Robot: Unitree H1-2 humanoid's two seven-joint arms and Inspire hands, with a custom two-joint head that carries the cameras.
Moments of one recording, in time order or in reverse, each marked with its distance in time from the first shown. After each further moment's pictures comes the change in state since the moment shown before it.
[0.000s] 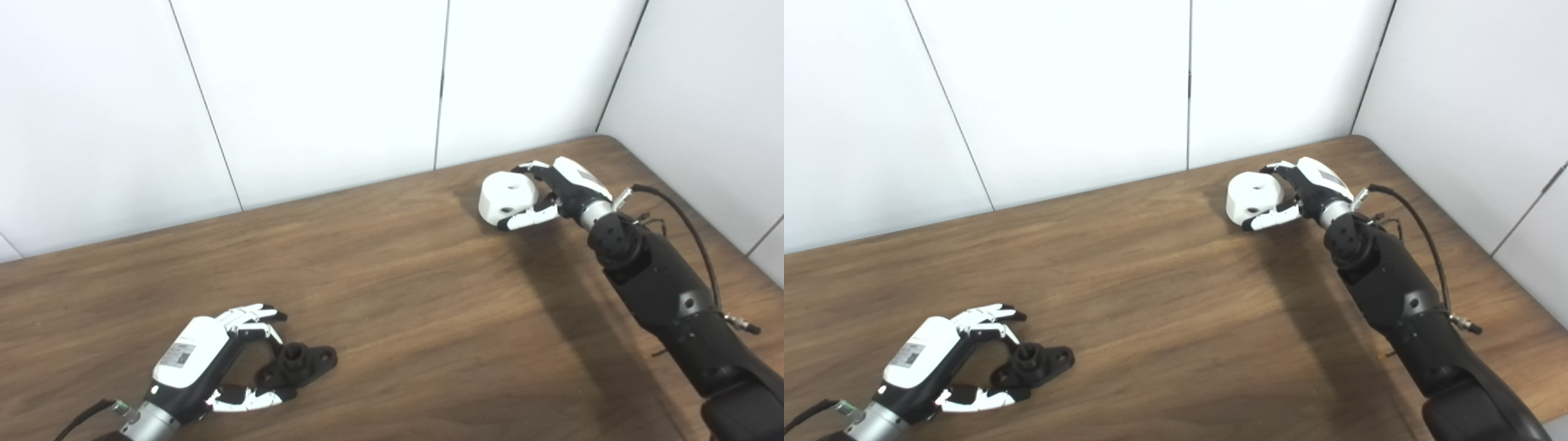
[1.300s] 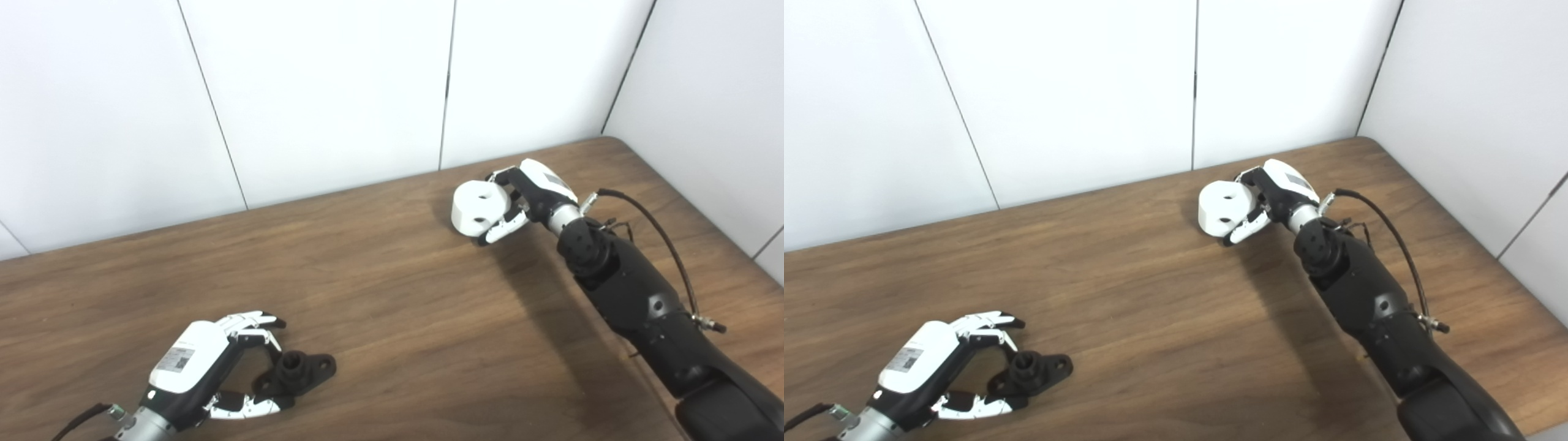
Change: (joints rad) left arm 0.030 0.011 0.017 -0.077 -0.001 0.045 -0.064; right arm -0.024 0.063 0.050 0.023 -0.006 -0.043 -0.064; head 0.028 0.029
